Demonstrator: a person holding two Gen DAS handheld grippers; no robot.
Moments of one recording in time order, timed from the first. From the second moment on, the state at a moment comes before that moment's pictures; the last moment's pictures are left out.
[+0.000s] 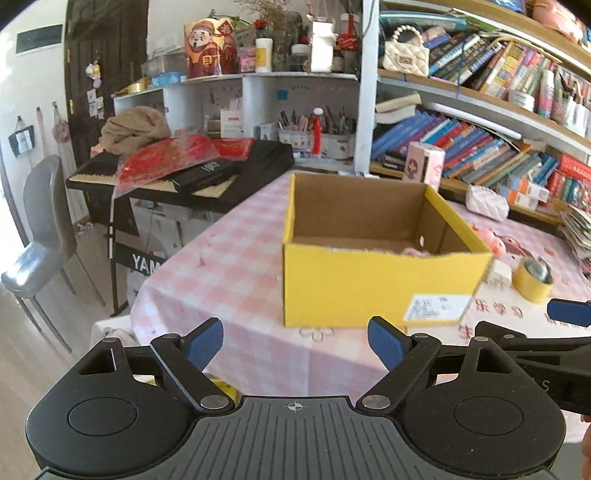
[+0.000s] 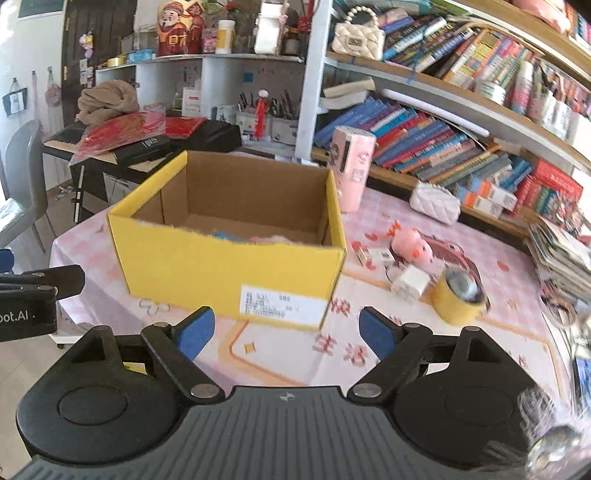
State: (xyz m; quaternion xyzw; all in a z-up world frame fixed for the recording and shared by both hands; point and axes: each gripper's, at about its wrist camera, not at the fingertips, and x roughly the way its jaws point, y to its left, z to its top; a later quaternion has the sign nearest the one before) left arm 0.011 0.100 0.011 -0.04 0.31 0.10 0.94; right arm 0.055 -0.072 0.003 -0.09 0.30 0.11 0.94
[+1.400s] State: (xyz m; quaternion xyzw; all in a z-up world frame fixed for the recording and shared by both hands) left arm 0.067 -0.027 -0.005 0.02 0.34 -0.06 0.94; right arm 0.063 -0.211 -0.011 -0.02 0.35 -0.05 0.94
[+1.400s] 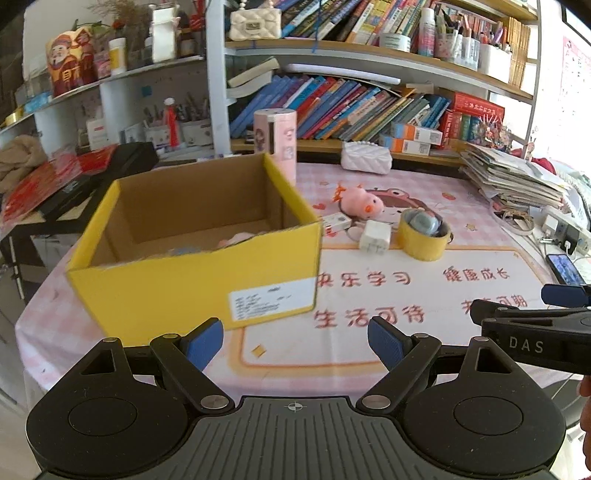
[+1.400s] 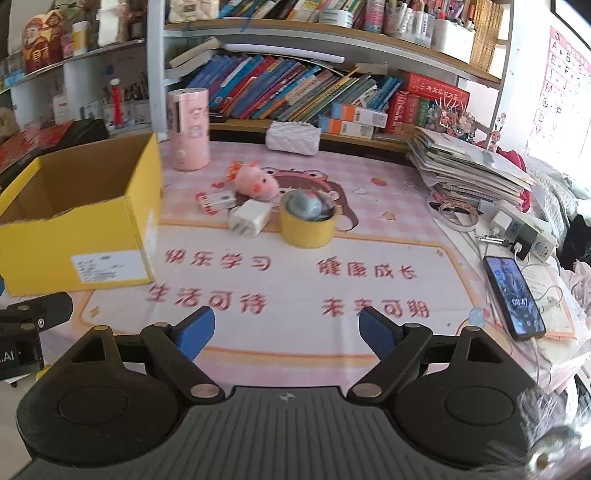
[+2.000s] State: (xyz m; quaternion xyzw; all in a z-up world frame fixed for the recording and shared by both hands) left arm 0.131 -0.102 -0.017 0.02 0.36 -0.05 0.93; right arm 0.139 -0.282 -0.020 -0.02 0.37 -0.03 0.93
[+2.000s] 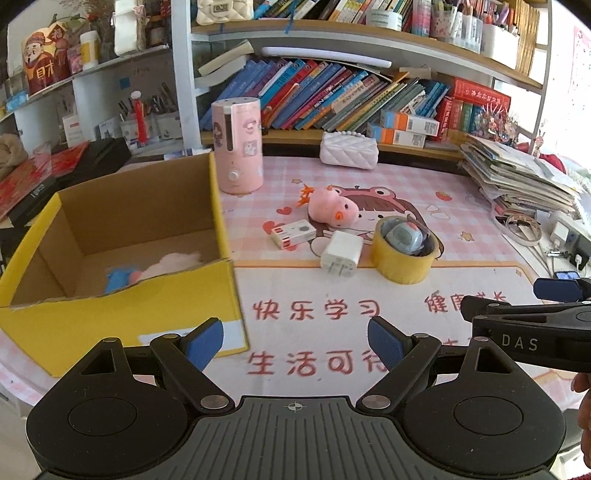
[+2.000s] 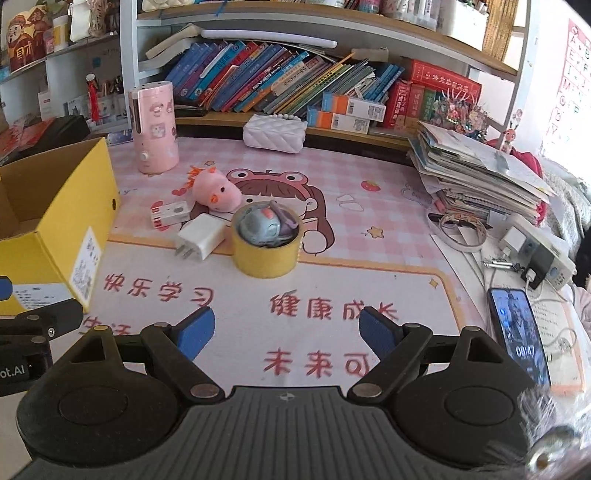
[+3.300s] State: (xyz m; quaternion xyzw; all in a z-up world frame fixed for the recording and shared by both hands) left arm 0.200 -0.161 -0.045 0.04 0.42 -0.04 0.91; right arm 0.311 -0.296 -0.088 -0.10 0.42 0.14 0.89
